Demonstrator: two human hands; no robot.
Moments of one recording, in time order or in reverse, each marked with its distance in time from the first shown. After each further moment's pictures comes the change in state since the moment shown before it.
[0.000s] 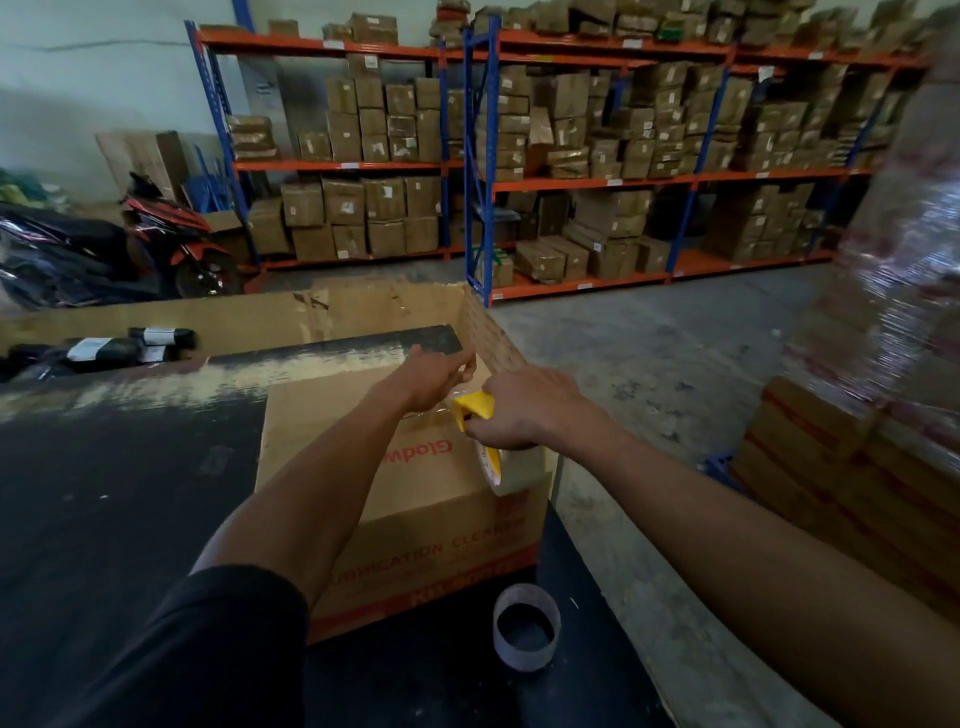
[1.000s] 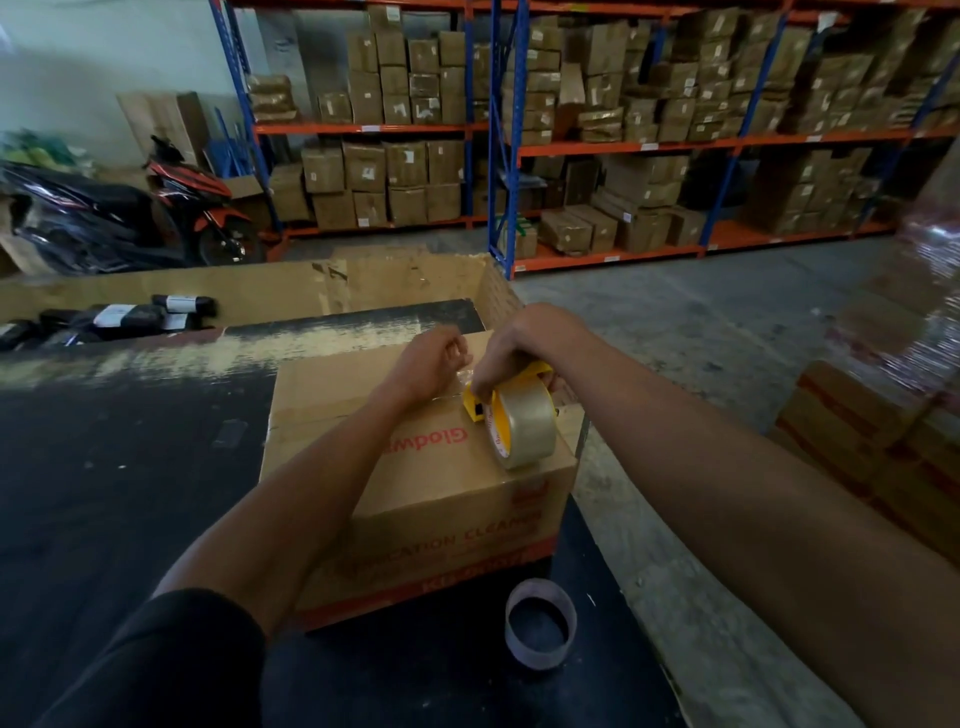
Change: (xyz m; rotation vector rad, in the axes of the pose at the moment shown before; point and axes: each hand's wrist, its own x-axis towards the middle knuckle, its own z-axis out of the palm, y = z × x) left_hand -0.014 -0.011 0.013 -0.450 0.213 -0.274; right_hand 0.052 -0.020 -0.060 0.028 -0.555 0.123
